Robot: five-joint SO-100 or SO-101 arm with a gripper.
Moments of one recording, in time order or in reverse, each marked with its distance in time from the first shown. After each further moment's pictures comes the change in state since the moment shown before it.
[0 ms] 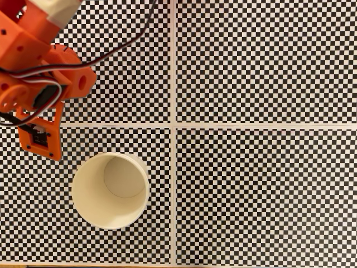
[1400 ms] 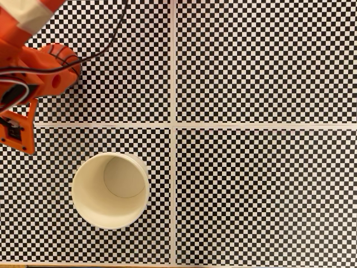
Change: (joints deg) arm 6.5 -11.5 -12.0 0.0 -3.5
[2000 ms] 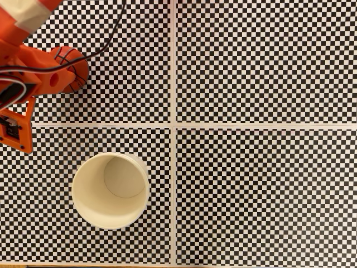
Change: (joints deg) arm 0.6 1.4 -0.4 0.0 -0.3
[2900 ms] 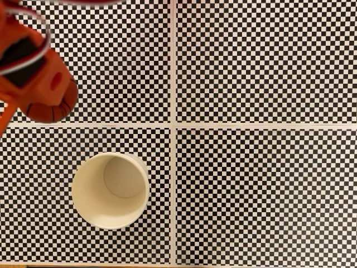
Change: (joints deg) arm -13.4 27.4 -0.3 0.7 16.9
